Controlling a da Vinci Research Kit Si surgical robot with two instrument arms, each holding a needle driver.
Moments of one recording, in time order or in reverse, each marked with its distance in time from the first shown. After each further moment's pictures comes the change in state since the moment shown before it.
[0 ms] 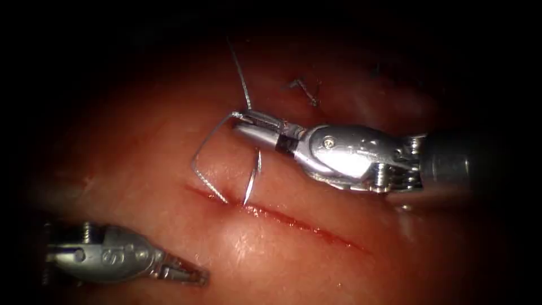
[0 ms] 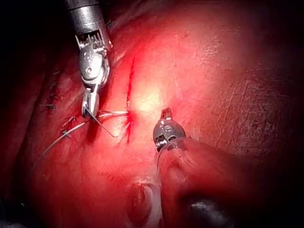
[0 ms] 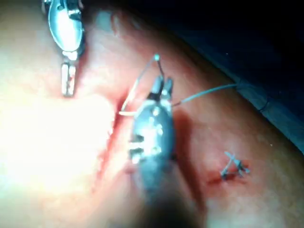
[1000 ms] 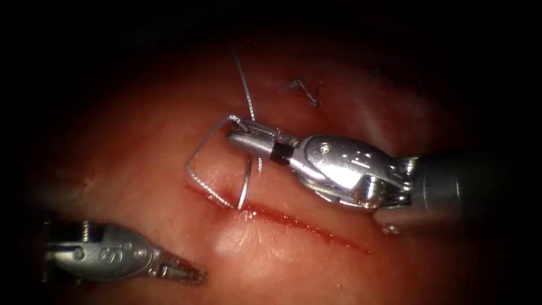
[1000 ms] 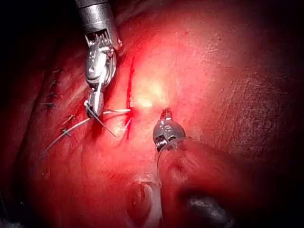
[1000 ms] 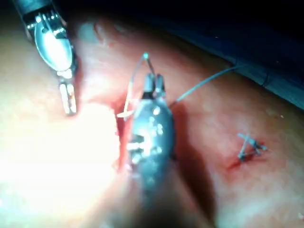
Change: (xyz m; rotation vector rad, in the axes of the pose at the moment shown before) right arm -0.001 -0.001 0.000 0.011 -0.002 0.152; left arm 0.000 0.000 0.000 -0.002 0.000 0.003
